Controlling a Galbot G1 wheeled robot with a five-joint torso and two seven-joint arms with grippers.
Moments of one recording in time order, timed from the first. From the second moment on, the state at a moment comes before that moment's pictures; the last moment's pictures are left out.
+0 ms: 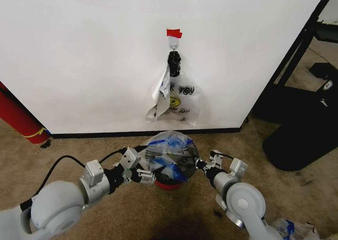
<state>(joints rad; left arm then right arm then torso) 1.24 -0.36 -0.19 -2.29 -0.80 0.20 0.15 -1.30 1.34 0.31 2.12 1.08 -0.59 0.55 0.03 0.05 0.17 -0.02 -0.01</state>
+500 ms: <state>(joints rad) 1.03 -0.42 0.03 -2.21 -0.78 0.18 0.19 -1.29 1.34 0.29 2.12 1.08 -0.61 0.57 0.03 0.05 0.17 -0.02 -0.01</state>
